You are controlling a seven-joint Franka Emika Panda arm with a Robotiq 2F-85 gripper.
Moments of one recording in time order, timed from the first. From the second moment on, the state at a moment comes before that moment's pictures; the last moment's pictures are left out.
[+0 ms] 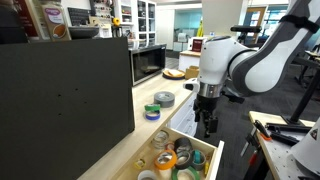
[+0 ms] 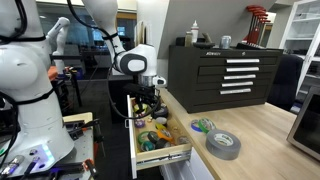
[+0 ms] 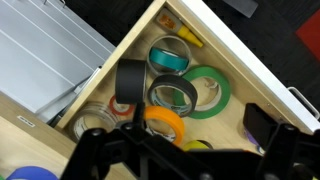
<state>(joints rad) 0.08 0.06 -0.02 -2.70 -0.06 2.77 -0.39</state>
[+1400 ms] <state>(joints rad) -0.05 0.63 0.15 -2.28 -0.12 2.75 -0.56</state>
